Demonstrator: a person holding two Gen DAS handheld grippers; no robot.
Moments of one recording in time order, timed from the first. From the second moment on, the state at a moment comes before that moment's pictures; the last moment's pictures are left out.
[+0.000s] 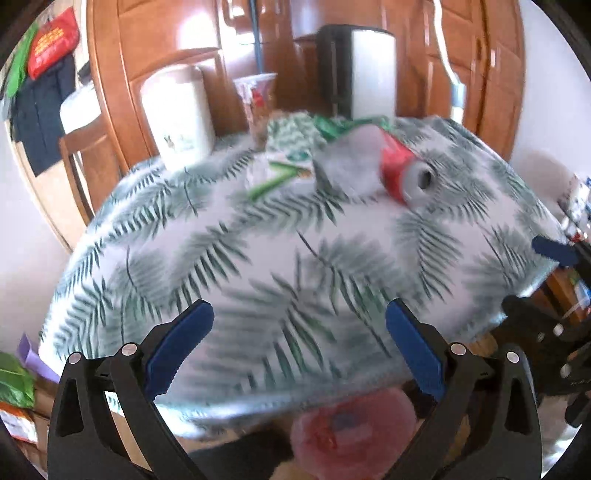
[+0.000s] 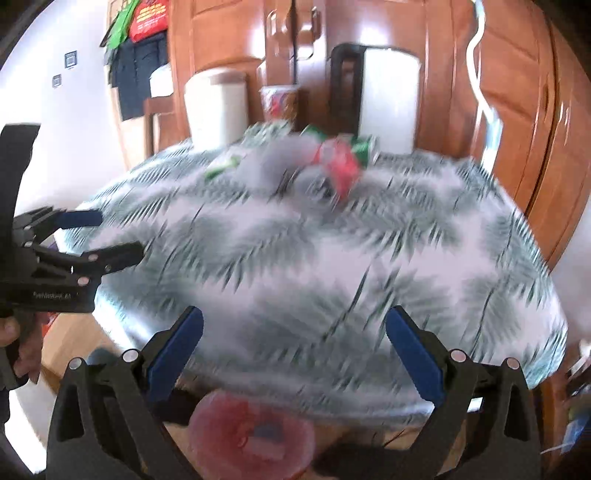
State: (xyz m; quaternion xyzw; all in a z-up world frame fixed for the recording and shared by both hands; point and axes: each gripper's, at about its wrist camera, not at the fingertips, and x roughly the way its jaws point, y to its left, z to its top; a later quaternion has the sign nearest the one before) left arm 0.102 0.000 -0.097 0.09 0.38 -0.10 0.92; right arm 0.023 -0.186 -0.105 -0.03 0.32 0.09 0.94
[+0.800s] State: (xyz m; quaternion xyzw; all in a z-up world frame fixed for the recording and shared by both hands) left arm 0.145 -0.008 -0.104 0.08 0.39 -0.10 0.91; right arm 0.184 -0.171 -0.116 -0.06 0.40 0.05 0.91
